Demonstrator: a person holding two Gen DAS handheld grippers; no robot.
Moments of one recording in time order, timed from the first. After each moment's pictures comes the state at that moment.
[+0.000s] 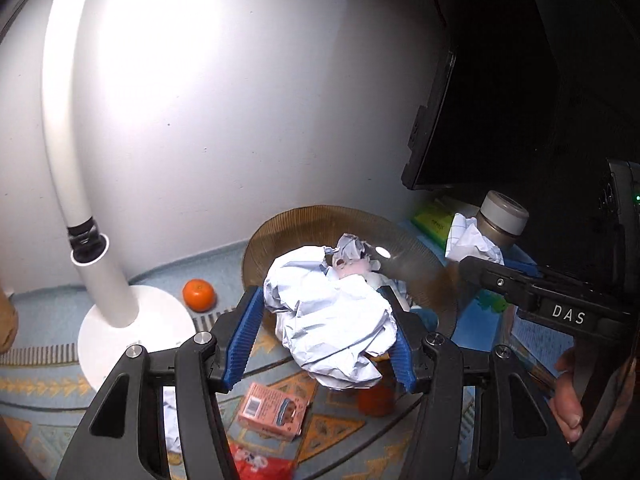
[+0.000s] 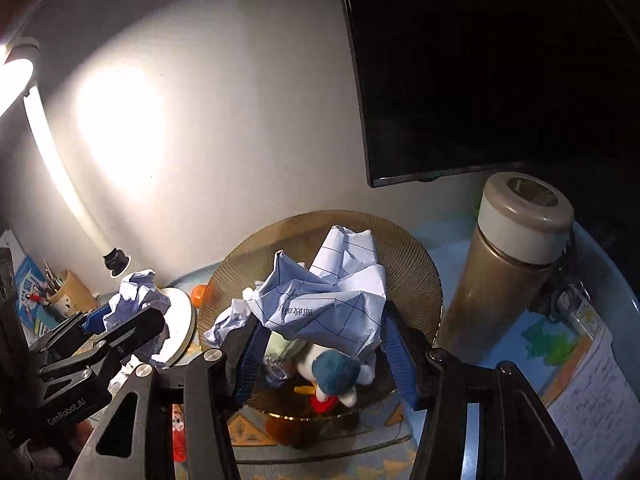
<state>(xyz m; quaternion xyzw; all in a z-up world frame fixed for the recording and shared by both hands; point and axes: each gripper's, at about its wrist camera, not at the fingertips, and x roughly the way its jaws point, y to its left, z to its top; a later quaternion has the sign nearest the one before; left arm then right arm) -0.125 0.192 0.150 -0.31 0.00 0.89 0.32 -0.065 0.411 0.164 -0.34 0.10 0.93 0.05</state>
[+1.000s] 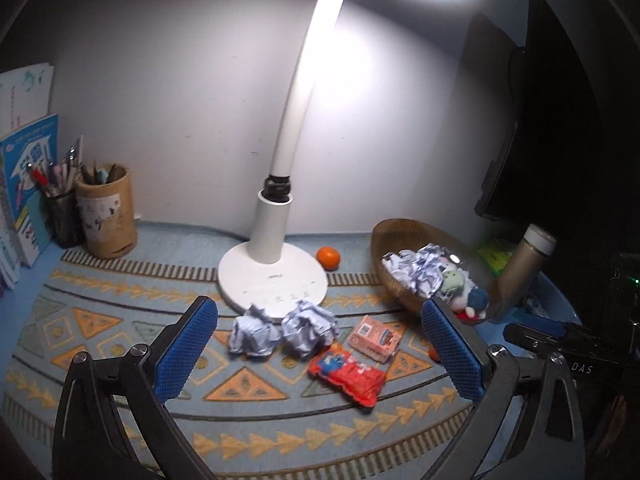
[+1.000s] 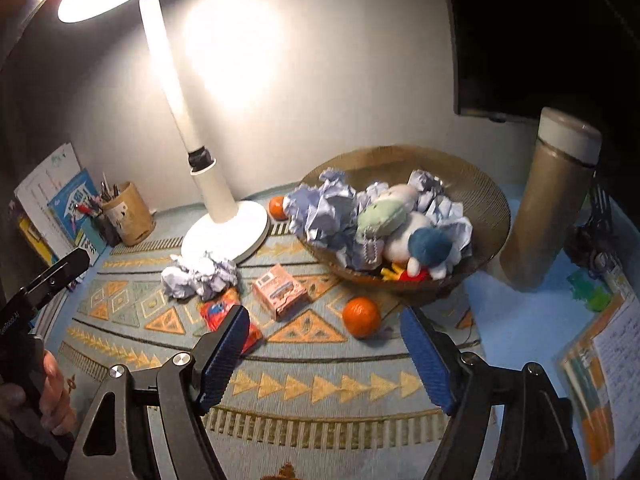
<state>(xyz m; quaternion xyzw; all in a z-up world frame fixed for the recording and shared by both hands) -0.022 0.027 0.133 -0.28 -0.08 0.94 0.15 0.024 0.327 0.103 -0.37 0.06 0.92 -0.06</state>
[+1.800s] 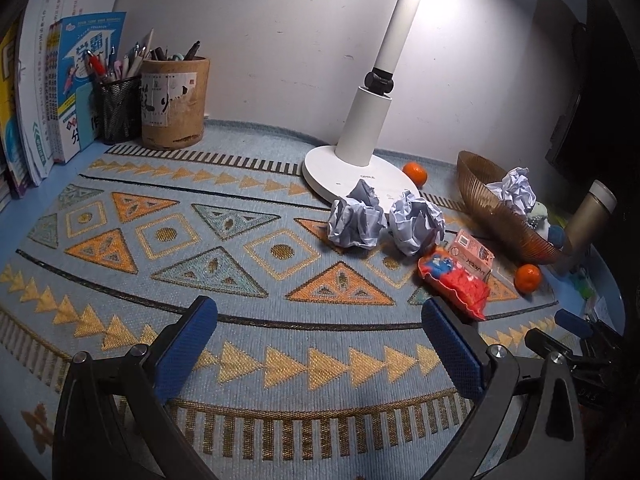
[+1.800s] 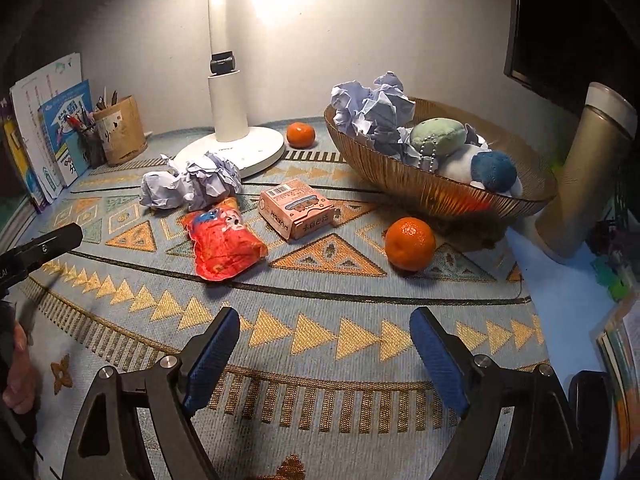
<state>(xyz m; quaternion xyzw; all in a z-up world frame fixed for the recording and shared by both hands) -0.013 -0.017 0.037 -0.35 -0.09 0.93 0.09 0.031 0.279 0.026 -0.38 -0.04 0.92 -0.04</state>
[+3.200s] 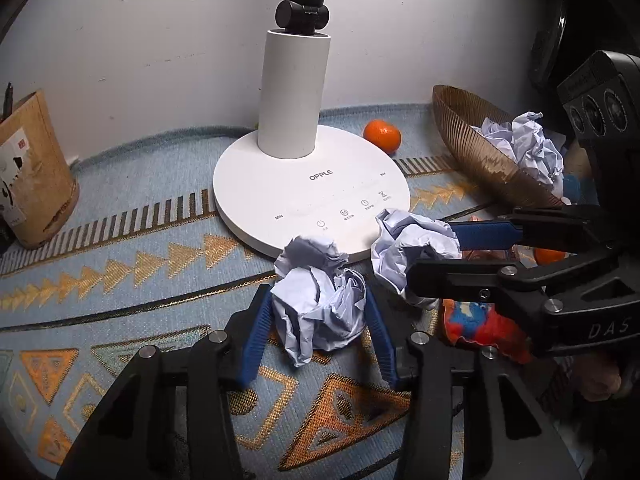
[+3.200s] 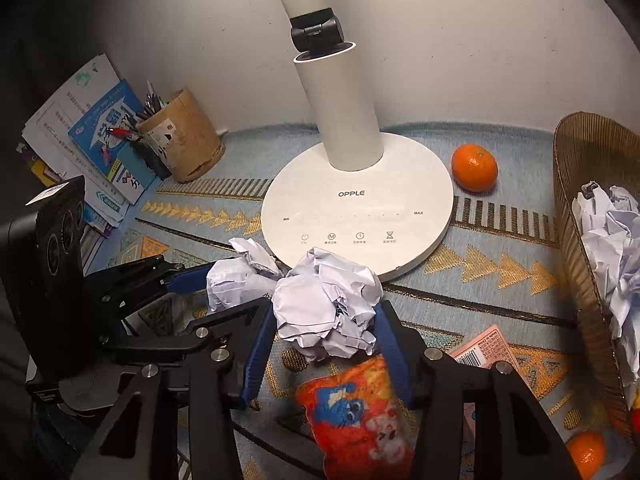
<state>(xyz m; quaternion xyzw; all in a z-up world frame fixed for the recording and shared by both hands) -0.142 0.025 0.024 -0.43 0.03 0.87 0.23 -0.130 0.195 0.037 -0.47 0.03 0.85 -0.24</state>
